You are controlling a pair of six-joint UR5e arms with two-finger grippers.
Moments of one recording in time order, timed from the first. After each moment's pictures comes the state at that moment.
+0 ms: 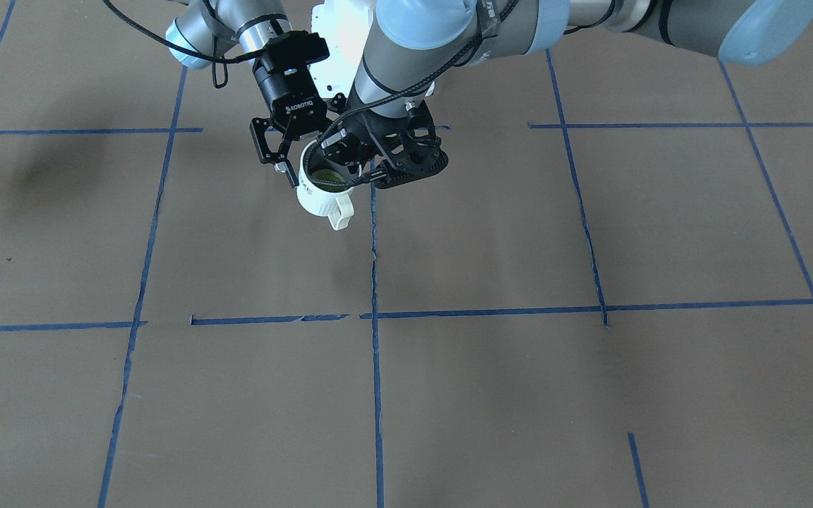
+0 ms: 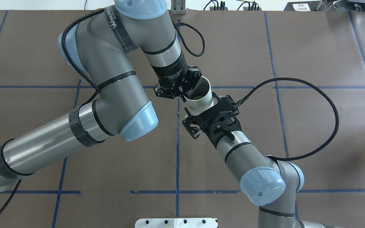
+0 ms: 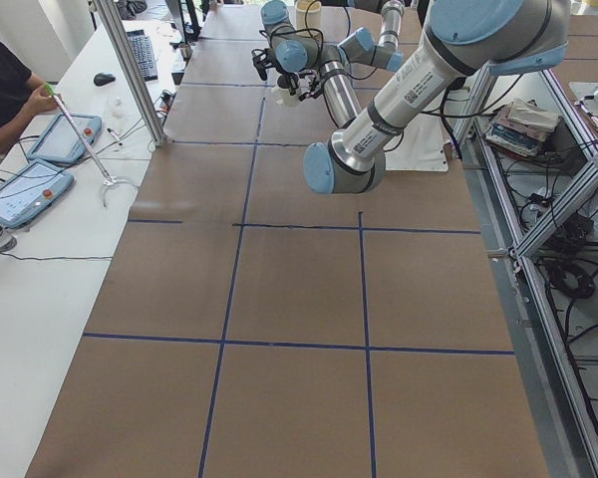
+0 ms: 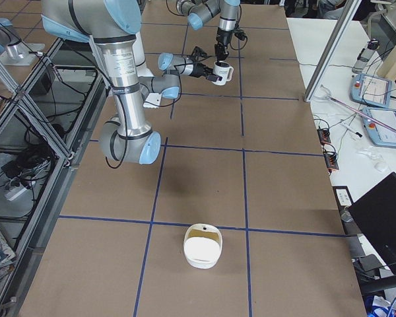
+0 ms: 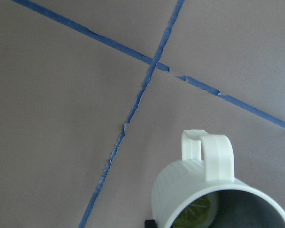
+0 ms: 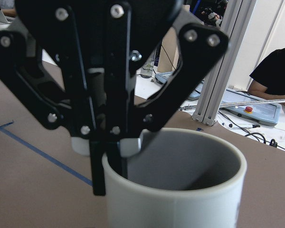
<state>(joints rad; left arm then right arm) -0.67 -2.53 -1.60 -1.49 -2.25 -1.58 0.23 -1.18 1.84 -0.79 0.84 0.61</state>
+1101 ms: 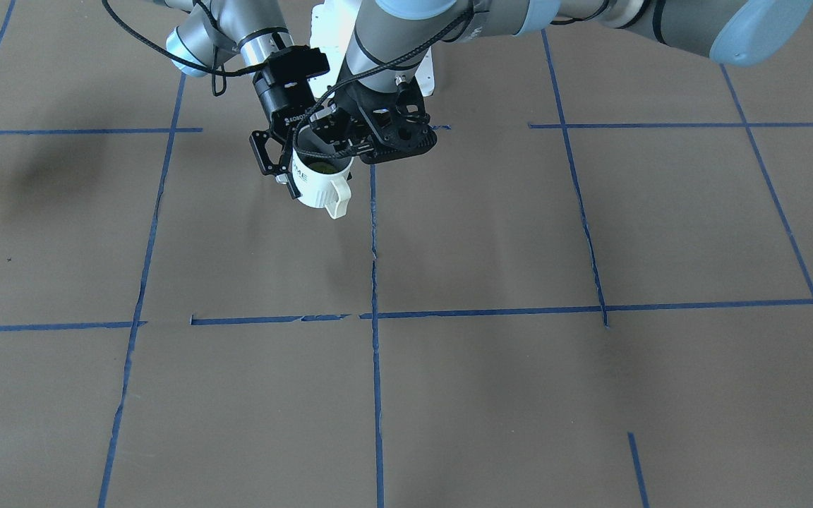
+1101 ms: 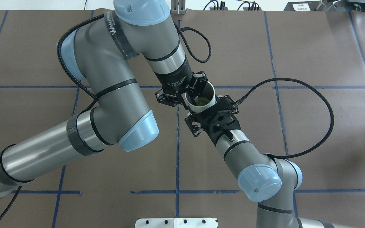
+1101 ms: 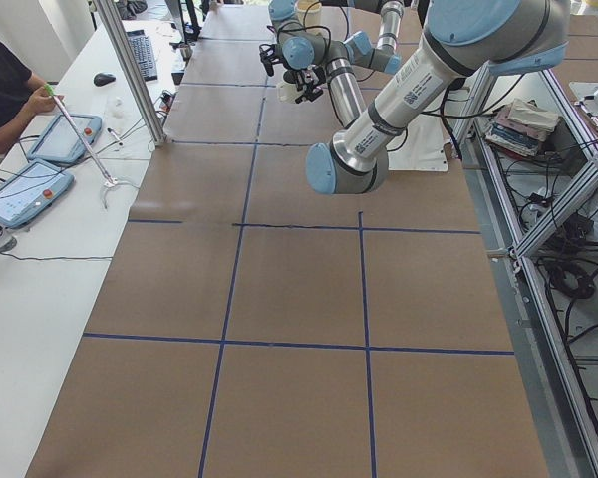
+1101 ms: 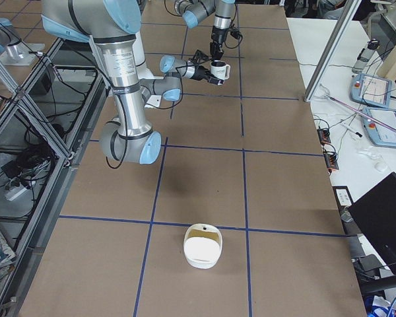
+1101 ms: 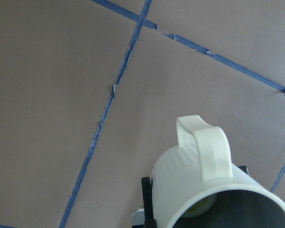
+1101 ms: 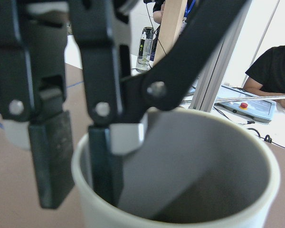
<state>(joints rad) -0.65 -2.53 -1.65 -1.48 -2.24 -1.57 0.24 -1.18 1.81 -0.79 0.84 0.61</state>
